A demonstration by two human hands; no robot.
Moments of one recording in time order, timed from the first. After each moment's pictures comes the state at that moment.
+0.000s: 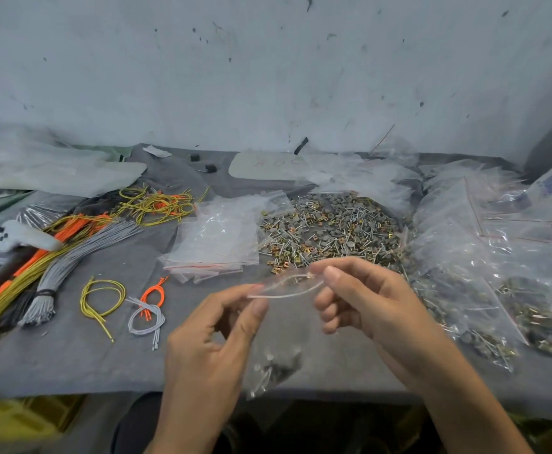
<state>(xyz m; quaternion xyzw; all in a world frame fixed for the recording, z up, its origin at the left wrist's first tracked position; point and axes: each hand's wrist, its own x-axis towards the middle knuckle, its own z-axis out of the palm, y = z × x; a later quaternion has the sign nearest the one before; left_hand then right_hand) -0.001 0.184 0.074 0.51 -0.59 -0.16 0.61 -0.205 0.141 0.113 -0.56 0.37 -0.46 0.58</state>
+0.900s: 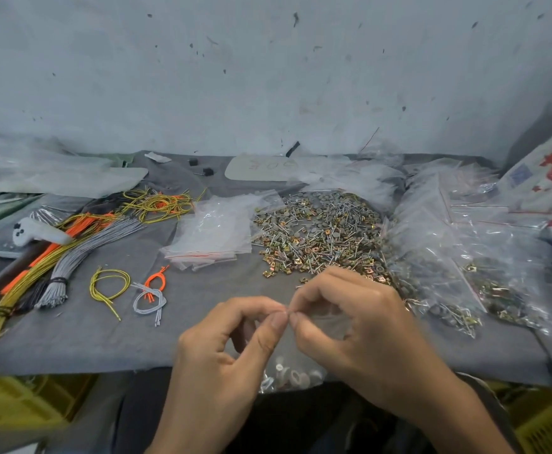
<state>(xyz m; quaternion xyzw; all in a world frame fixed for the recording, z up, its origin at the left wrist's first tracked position) -0.031 0.253 0.098 0.48 -0.65 -0.18 0.57 -0.209 0.225 0.141 -0.82 0.37 -0.41 0.14</state>
